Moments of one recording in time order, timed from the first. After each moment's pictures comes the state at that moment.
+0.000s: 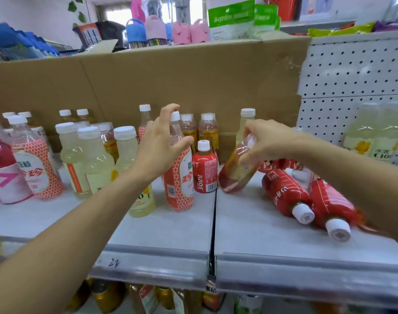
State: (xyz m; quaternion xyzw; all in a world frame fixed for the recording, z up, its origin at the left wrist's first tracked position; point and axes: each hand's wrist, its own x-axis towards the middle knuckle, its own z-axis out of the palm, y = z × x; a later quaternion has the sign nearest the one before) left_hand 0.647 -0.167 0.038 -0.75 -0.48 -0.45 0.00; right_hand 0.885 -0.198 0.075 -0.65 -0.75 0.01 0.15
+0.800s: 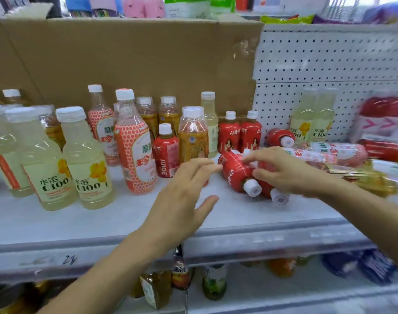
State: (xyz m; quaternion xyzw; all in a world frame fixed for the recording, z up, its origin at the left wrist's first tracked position) left_hand 0.713 -0.253 -0.056 -0.89 -0.28 -0.37 0.02; right_hand 0.970 -0.267 -0.015 -0.63 -0.75 0.06 0.21
